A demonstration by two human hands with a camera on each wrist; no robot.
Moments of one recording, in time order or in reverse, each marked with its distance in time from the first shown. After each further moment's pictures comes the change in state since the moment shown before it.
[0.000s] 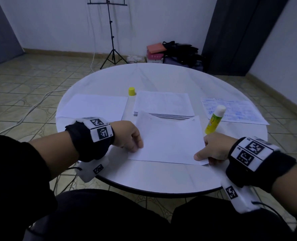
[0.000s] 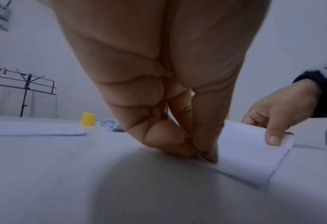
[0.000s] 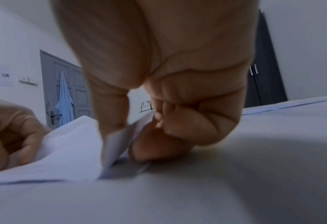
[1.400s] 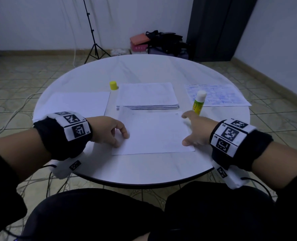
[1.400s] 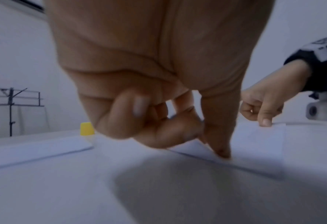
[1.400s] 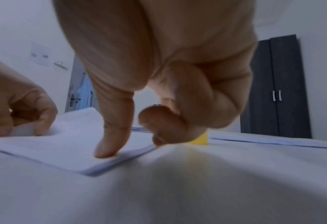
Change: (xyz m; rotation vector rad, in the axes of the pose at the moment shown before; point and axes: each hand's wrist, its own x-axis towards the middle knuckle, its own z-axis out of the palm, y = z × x) left_hand 0.003 0.000 -0.002 0.207 -0.046 0.000; right_hand -0.003 0.004 -0.001 -0.099 0.122 -0.063
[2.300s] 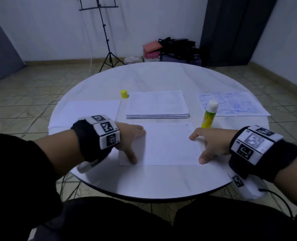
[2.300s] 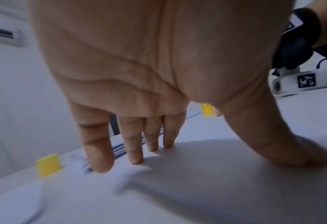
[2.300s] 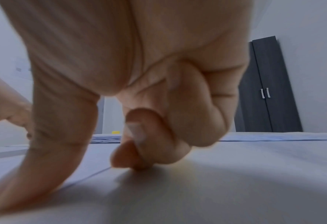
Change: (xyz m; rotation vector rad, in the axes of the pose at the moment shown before) left_hand 0.014 0.038 -0.013 0.378 -0.090 0.050; right_hand 0.026 0.023 -0.008 -0.029 -0.191 -0.107
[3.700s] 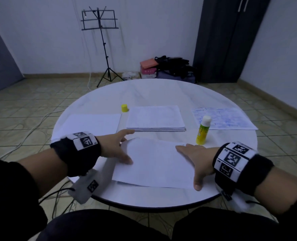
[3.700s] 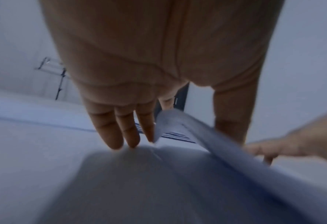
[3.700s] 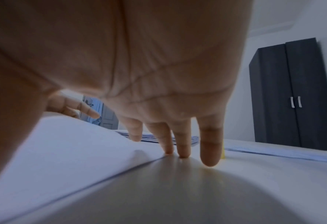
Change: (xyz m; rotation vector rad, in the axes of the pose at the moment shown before) left_hand -0.024 -0.038 0.021 -0.816 0.128 -0.117; right_hand -0.018 -0.028 0.009 -0.323 -0.069 -0.096
